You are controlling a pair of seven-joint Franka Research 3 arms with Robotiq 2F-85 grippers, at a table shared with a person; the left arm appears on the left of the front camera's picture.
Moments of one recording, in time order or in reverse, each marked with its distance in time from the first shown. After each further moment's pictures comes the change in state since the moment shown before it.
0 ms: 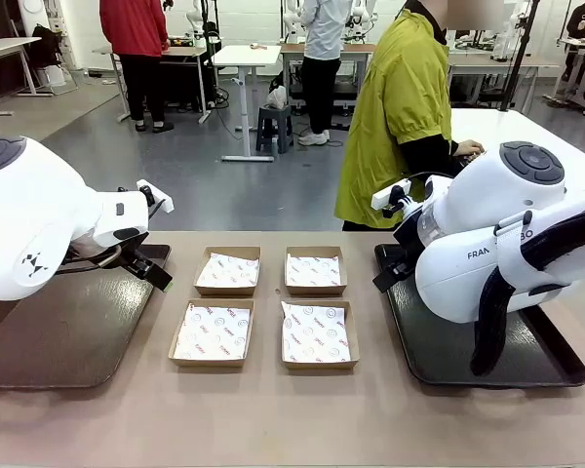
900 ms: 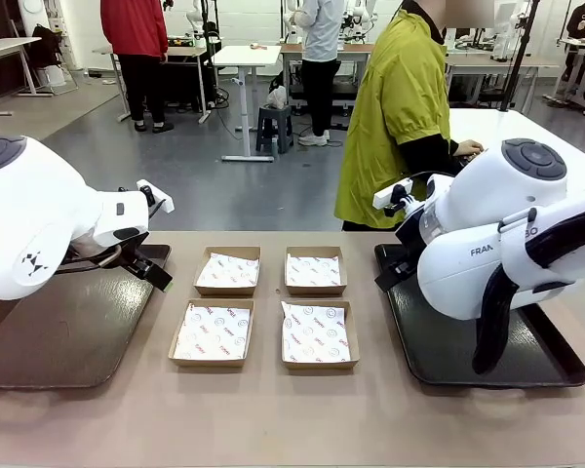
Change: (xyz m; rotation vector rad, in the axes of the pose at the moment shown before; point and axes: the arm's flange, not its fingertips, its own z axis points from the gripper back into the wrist) left arm 0.001 -0.001 0.003 -0.002 0.003 -0.005; right arm 0.000 -0.003 0.007 0.002 0.018 -0.008
